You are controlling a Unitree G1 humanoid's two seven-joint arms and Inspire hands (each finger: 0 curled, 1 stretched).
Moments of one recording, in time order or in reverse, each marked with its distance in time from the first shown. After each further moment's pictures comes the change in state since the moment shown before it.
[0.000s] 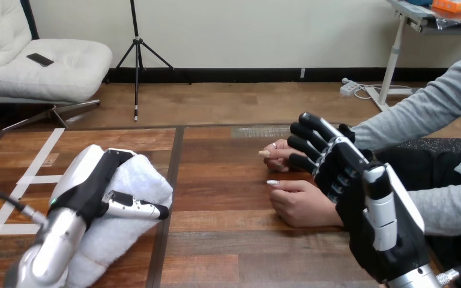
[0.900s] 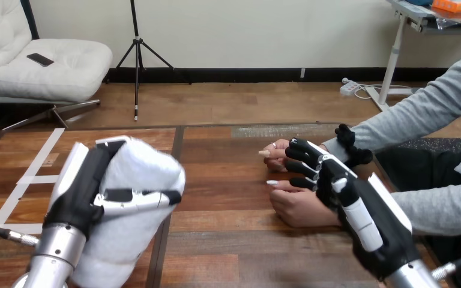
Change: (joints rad) left arm 0.162 -0.107 0.105 -0.281 -0.219 -0.044 -0.007; right arm -0.121 -0.068 -0.030 0.227 -0.150 -0.083 -0.020
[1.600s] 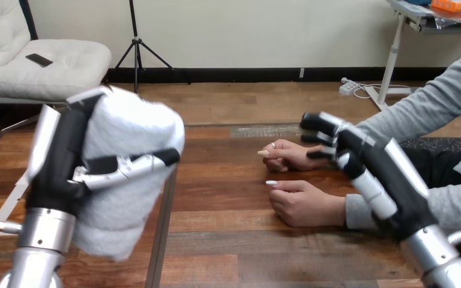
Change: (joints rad) left arm 0.002 -0.059 0.093 -0.115 -0.074 -0.174 0.003; right arm -0.166 -0.054 -0.055 0.116 -0.016 -0.068 -0.026
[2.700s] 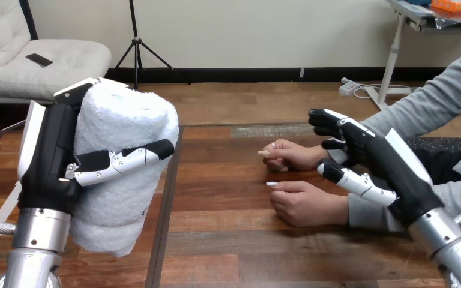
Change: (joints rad) left arm 0.002 -0.030 0.020 -0.005 -0.026 0.004 -0.028; right arm -0.150 -0.120 -0.001 0.275 -0.172 -0.124 -0.031
